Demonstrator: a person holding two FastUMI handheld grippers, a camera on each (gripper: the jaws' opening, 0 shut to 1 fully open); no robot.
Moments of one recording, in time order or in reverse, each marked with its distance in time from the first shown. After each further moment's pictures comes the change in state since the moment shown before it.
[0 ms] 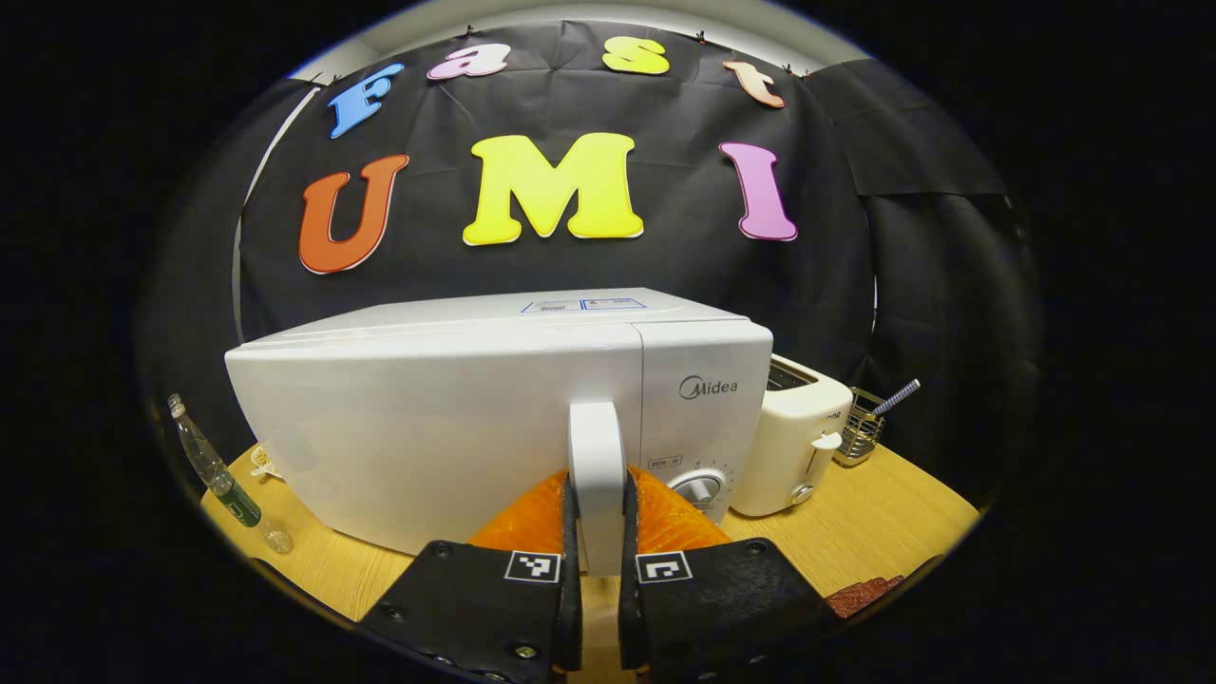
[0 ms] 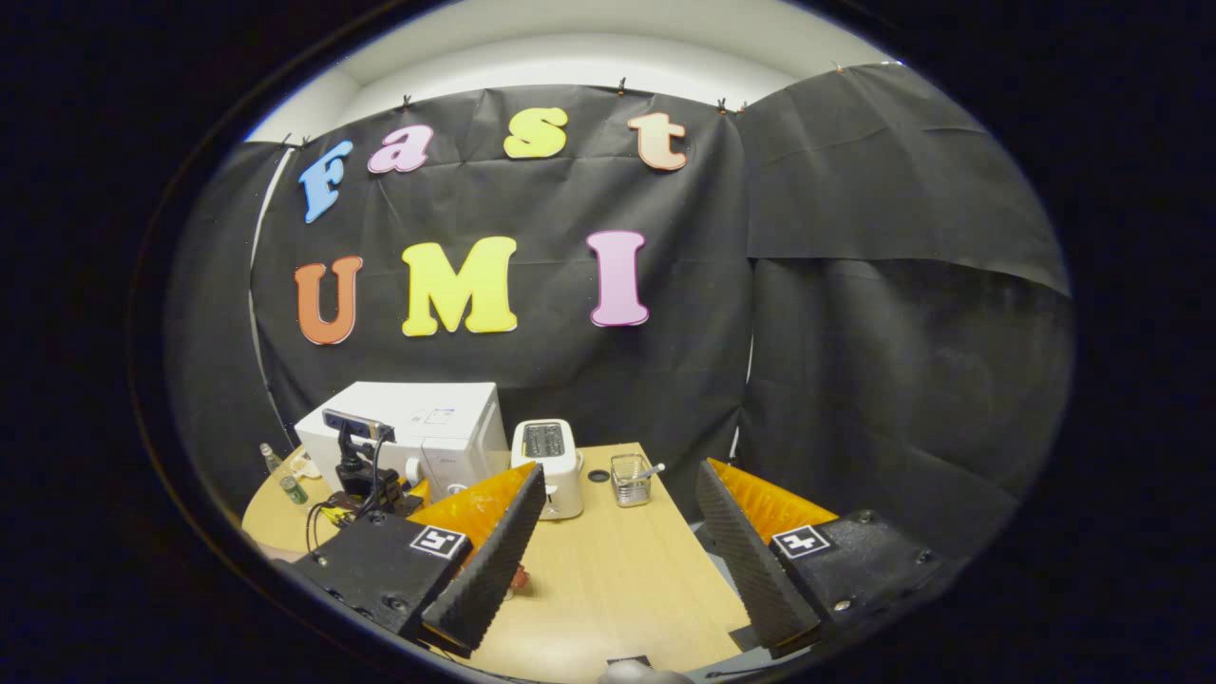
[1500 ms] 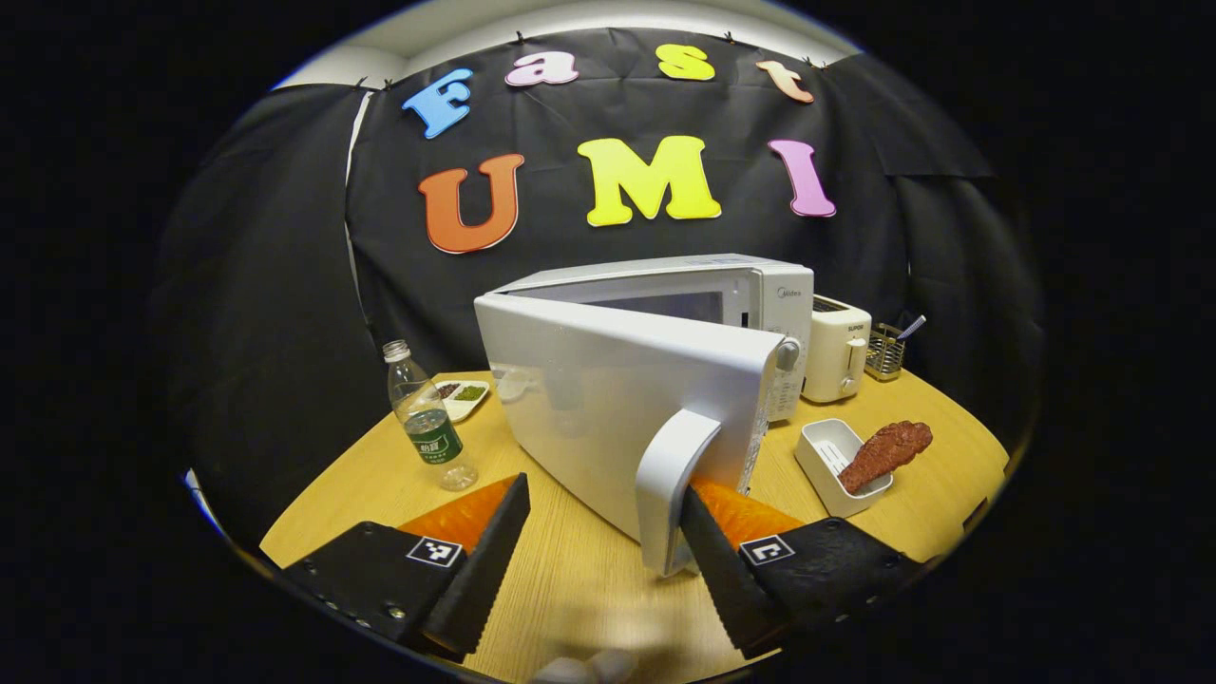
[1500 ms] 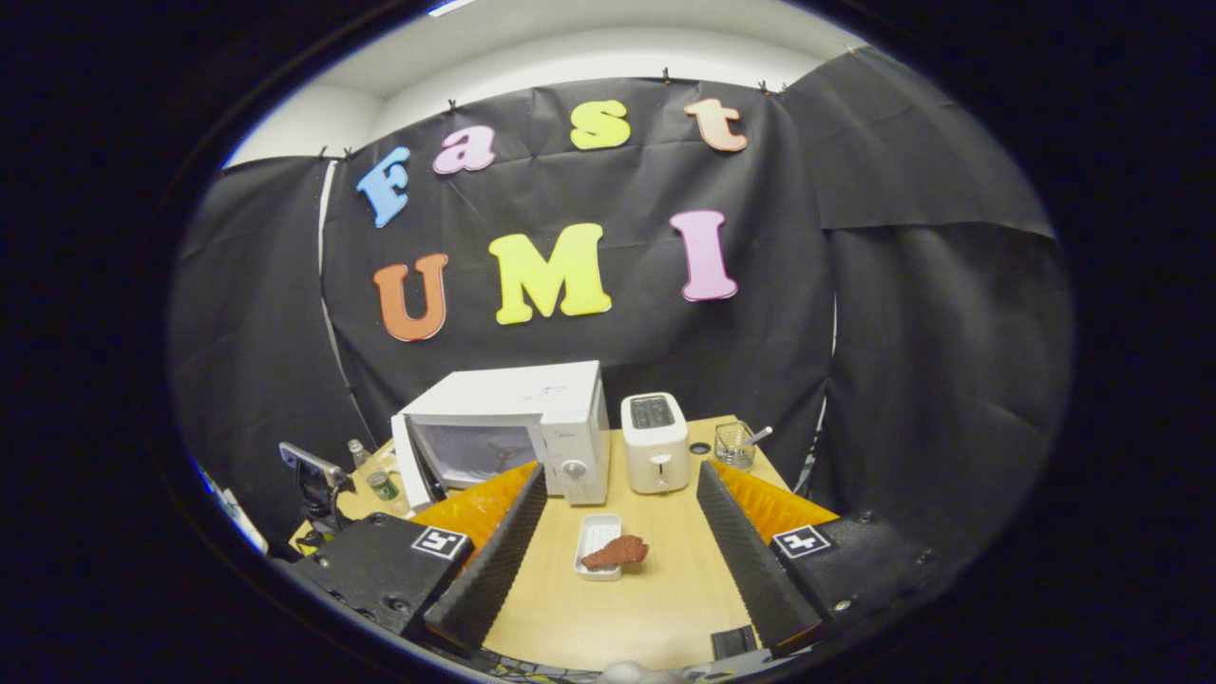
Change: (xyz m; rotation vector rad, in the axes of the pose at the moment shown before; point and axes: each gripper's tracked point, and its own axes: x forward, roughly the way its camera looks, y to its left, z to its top) left arm -0.209 0.127 -0.055 0.052 0.103 0.200; right arm -0.039 0.110 -0.042 0.054 0.041 0.241
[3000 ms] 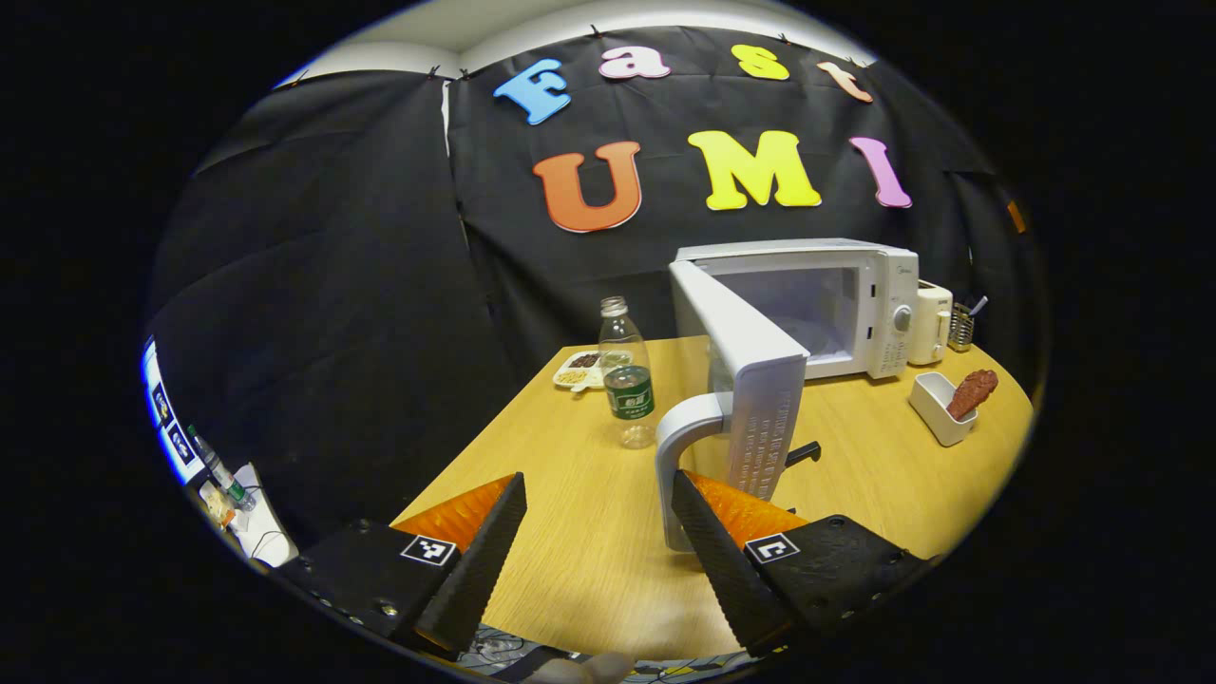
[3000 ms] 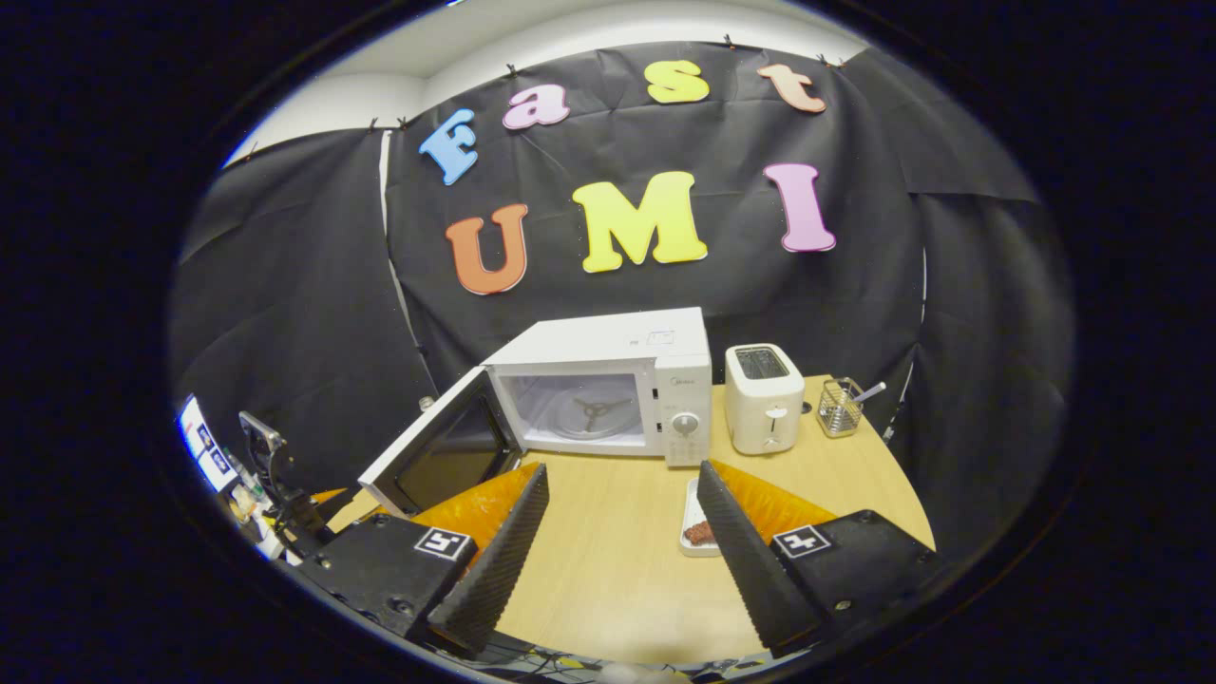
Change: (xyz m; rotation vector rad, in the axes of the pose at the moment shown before) left arm -0.074 0.195 -0.054 -0.019 0.061 0.256; right arm 0.037 0.117 -0.065 -0.022 0.130 0.220
